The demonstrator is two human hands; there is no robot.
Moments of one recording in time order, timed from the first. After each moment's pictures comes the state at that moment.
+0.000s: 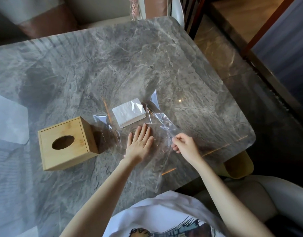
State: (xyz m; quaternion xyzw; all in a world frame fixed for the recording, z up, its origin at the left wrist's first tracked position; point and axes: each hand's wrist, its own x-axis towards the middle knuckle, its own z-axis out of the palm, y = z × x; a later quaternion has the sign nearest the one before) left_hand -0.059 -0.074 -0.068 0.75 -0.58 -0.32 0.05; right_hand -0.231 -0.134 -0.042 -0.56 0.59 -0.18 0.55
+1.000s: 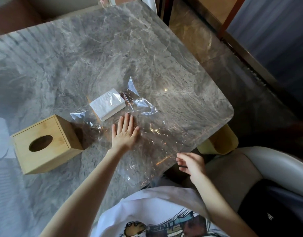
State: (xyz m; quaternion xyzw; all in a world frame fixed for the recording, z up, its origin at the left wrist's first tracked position) left_hand -0.064 -0.076 -0.073 0.76 -0.59 -0.29 0.01; right_hand -0.296 -0.046 -0.044 -0.17 0.75 -0.25 0.58
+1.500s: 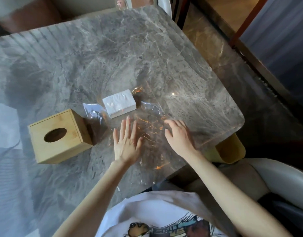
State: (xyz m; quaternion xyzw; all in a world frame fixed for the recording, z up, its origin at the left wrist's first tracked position) left_hand -0.059 -0.035 -0.064 0.79 -0.59 -0.19 0.06; right_hand -0.227 -0.112 -0.016 -0.79 0.54 -0.10 0.25
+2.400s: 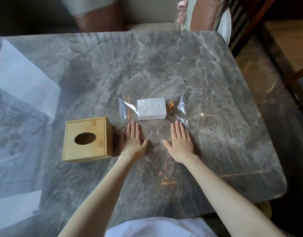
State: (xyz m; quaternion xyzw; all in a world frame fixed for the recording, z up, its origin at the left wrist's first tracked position) left_hand 0.007 -0.087 -0.067 0.87 -0.42 -0.27 0.04; right_hand -0.141 -0.194 -0.073 -0.89 0.40 0.13 0.16
